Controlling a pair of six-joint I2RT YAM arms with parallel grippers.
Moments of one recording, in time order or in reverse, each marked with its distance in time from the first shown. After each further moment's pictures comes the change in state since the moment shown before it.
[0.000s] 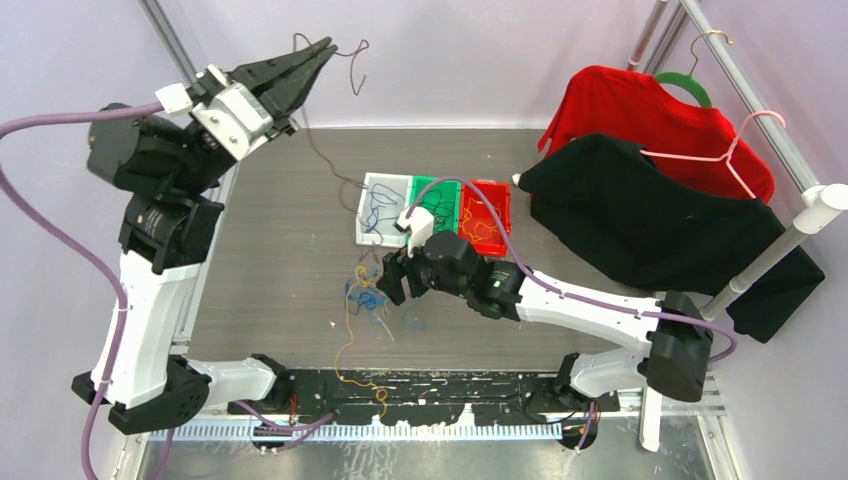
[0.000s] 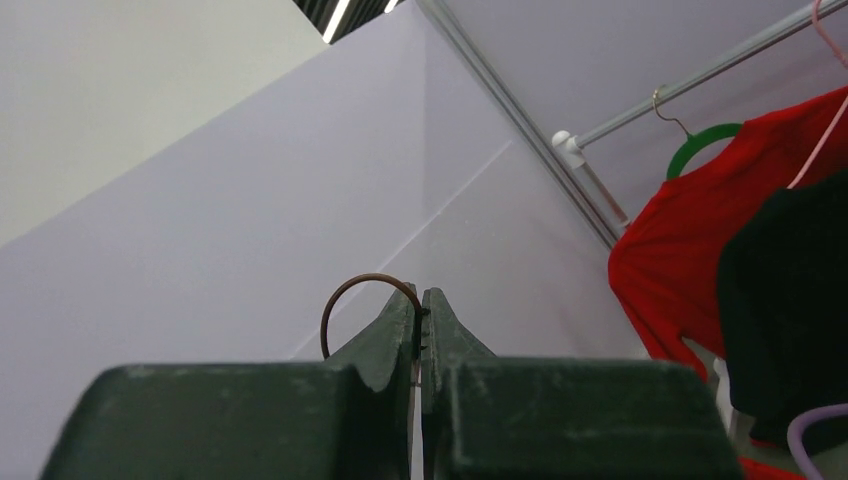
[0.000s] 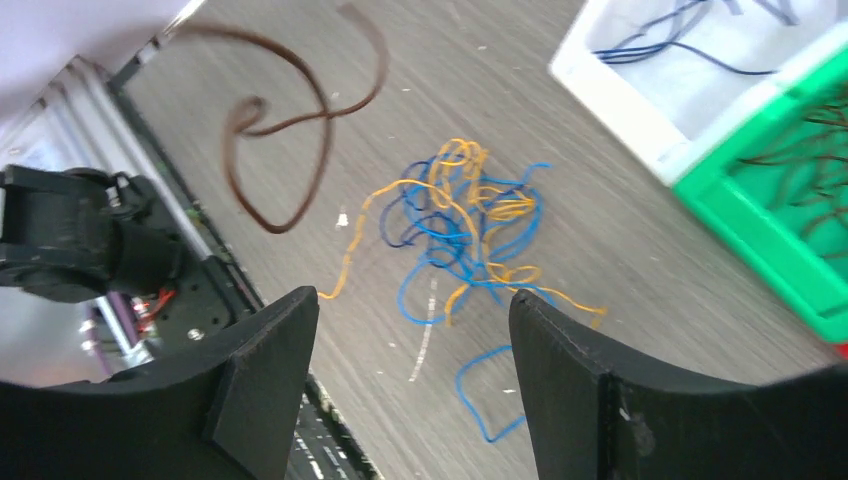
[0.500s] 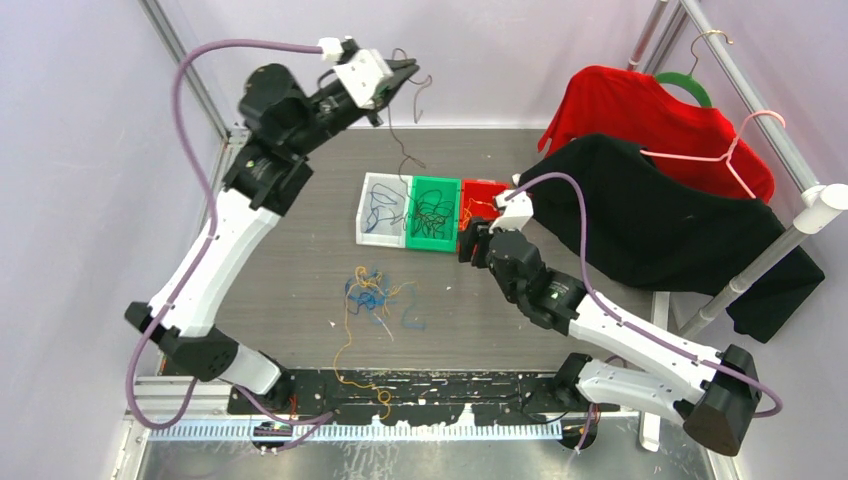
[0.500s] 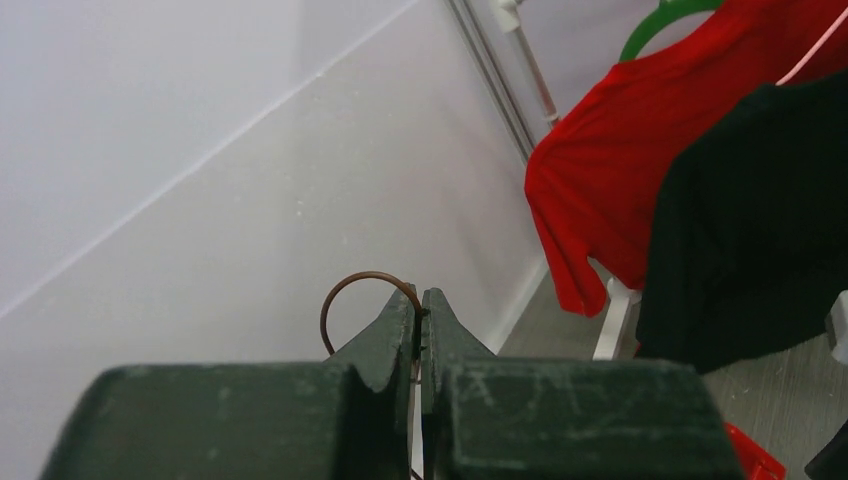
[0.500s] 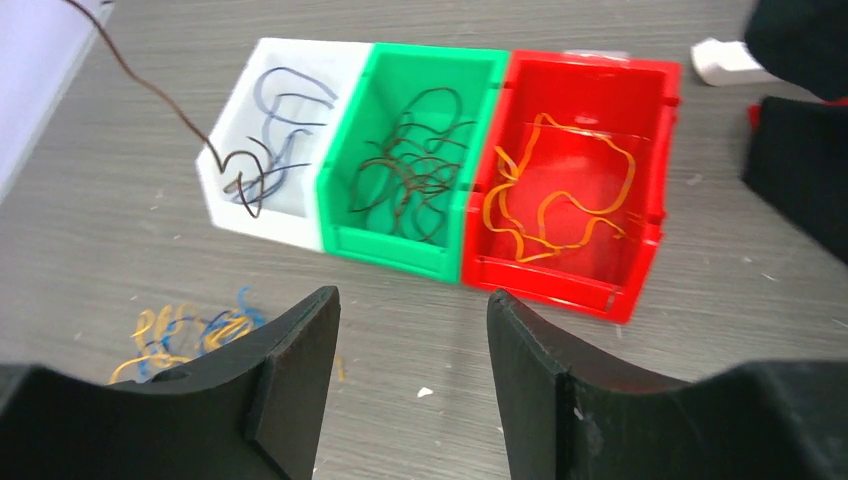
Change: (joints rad) left arm -0.058 0.225 -0.083 0.031 -0.088 -0.091; right arm -0.185 -0.340 -0.211 -0.034 0.505 0.087
